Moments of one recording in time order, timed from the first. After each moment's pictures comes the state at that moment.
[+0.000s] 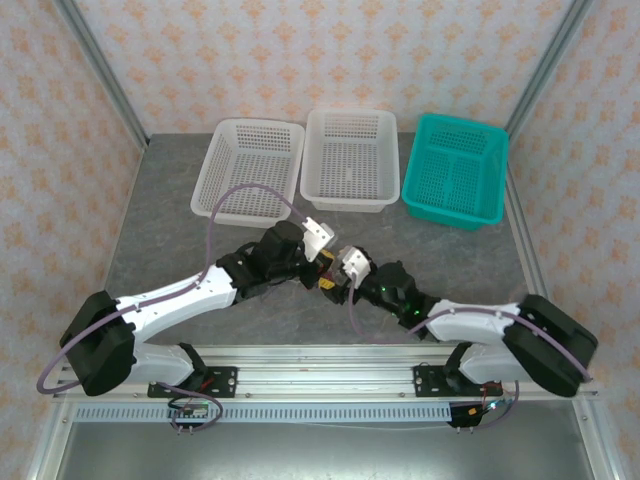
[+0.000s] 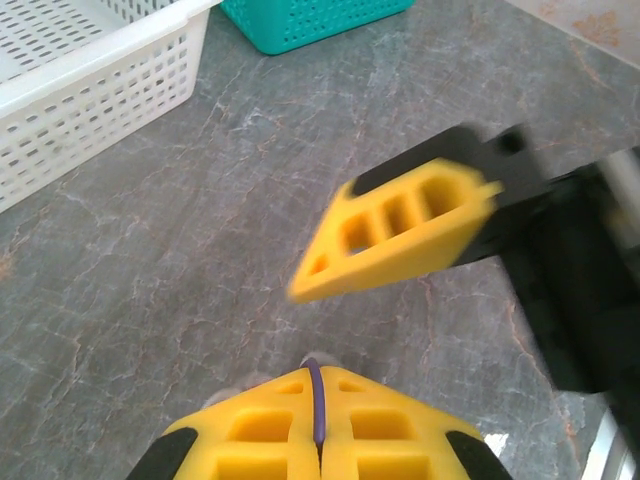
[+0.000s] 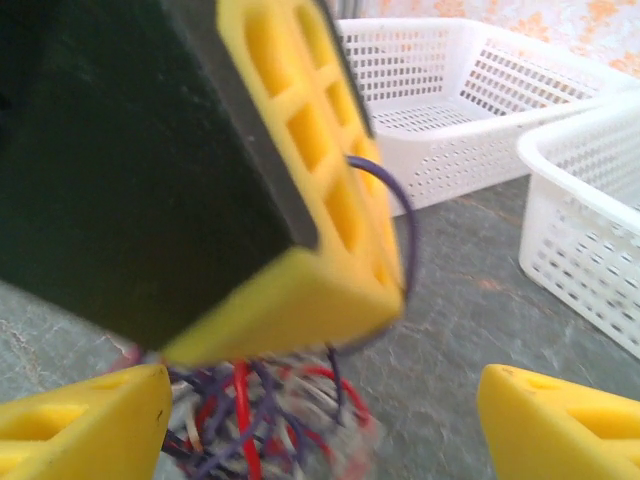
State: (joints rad) left arm -0.78 1.31 0.83 -0.13 0.13 -0.07; right arm 0.88 1.29 0.34 0.69 -0.03 -0.13
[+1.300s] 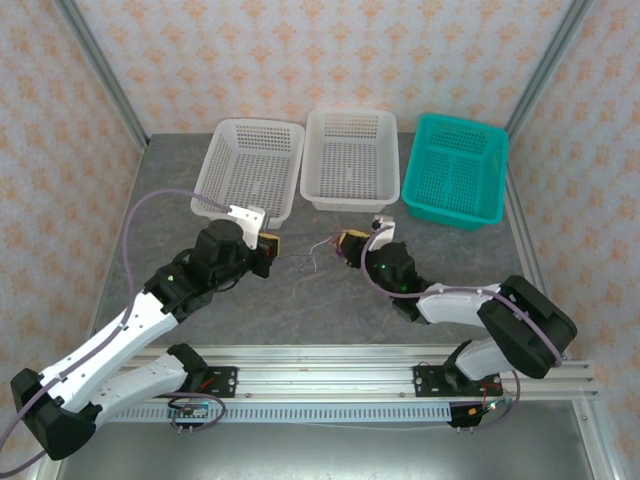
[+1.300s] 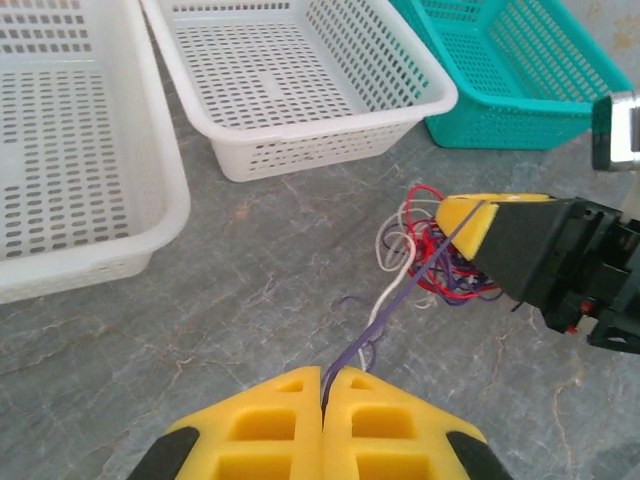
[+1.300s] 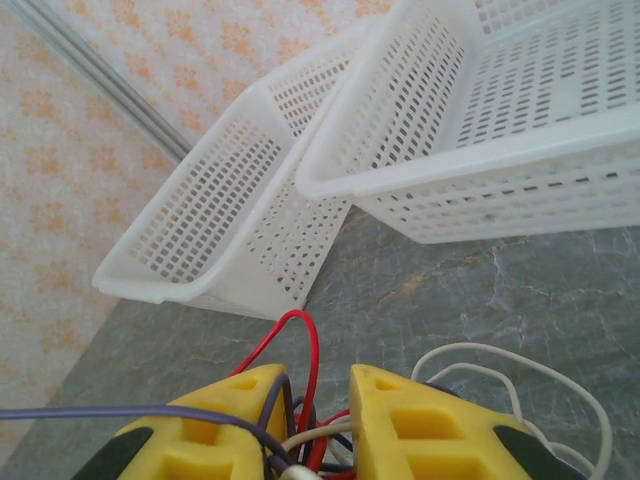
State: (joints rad) left arm -0.61 0.89 0.84 -0.49 -0.07 -0.31; right arm 0.71 1.41 0.41 0.76 0.16 0.67
